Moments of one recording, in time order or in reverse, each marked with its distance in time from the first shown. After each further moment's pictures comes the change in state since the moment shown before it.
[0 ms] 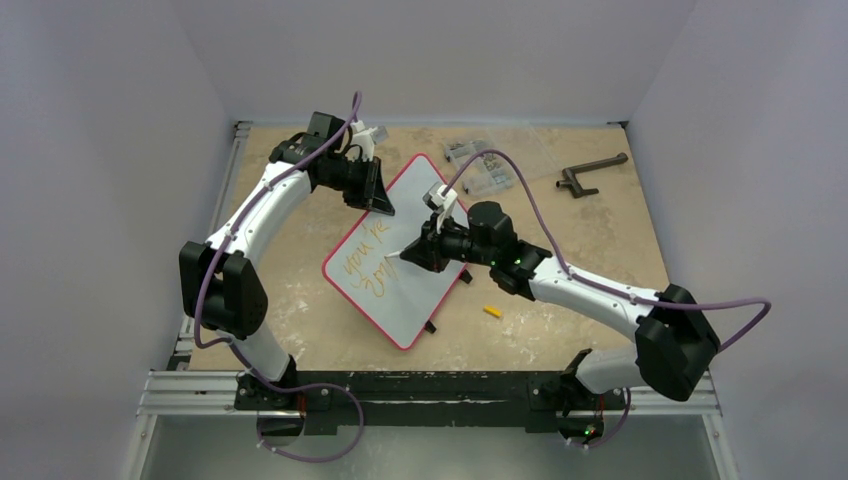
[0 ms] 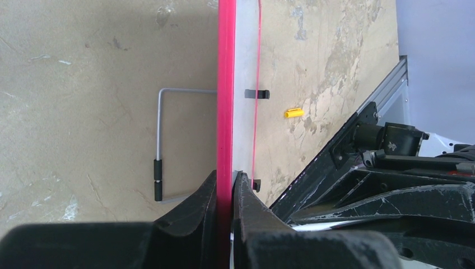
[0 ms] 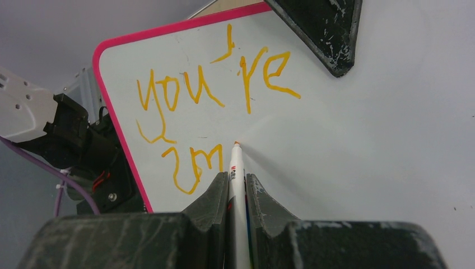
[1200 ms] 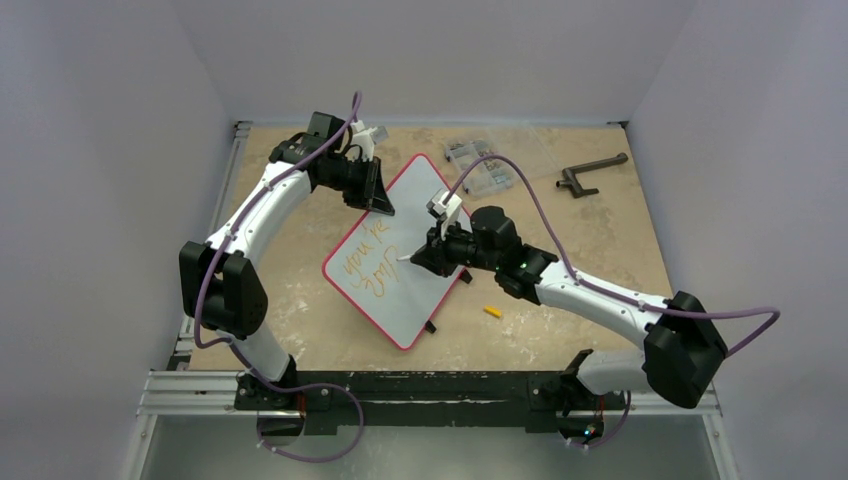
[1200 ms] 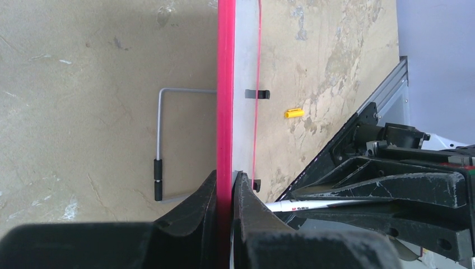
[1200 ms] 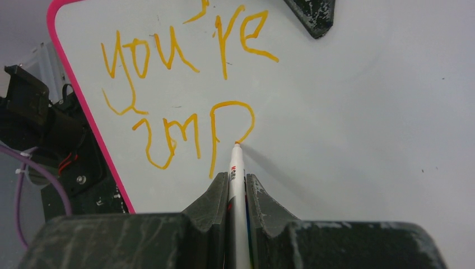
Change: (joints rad) left arm 0.000 0.000 0.000 0.000 -0.003 -0.001; right arm 0.003 -0.047 -0.030 -0.082 0.087 -0.083
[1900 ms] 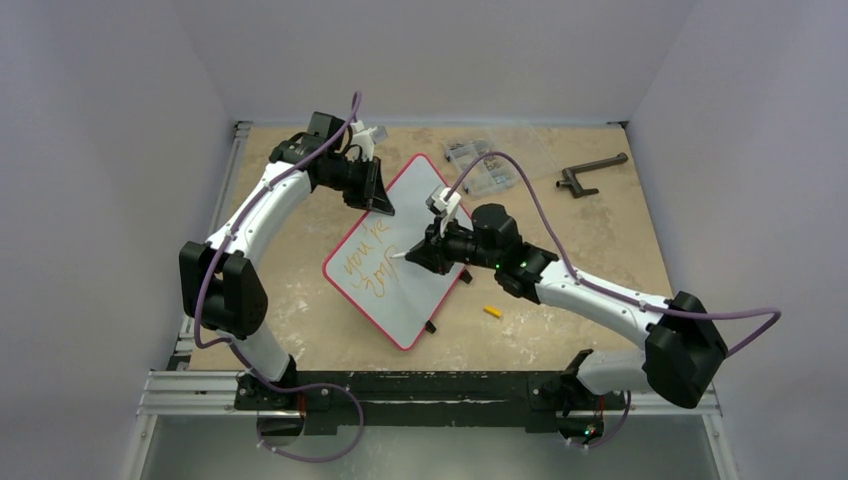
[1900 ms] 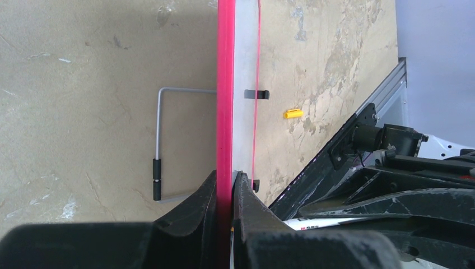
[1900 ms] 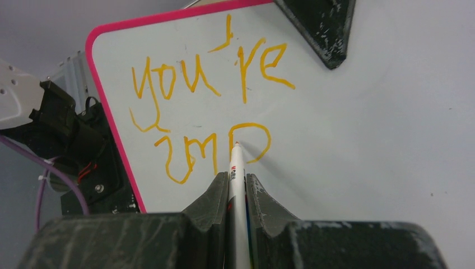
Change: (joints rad) left arm 0.000 0.000 0.000 0.000 0.000 -0.009; right arm 0.000 0.002 0.011 0.035 -0.069 0.018
